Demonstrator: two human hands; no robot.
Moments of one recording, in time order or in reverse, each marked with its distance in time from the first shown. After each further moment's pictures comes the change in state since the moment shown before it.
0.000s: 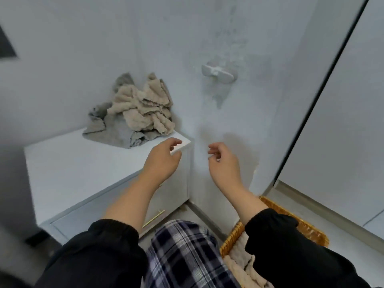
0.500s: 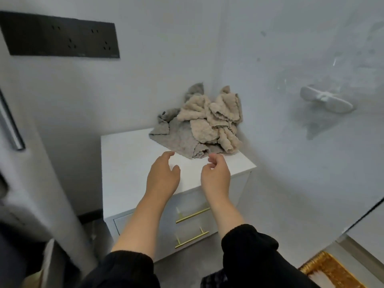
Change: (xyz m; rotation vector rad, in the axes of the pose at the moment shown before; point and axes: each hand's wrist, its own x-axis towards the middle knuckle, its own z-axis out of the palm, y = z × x) left_hand -0.003 -0.122 -0.077 -0.026 0.365 -0.279; right_hand 0.018 -0.067 0.181 0.188 -0.101 0.078
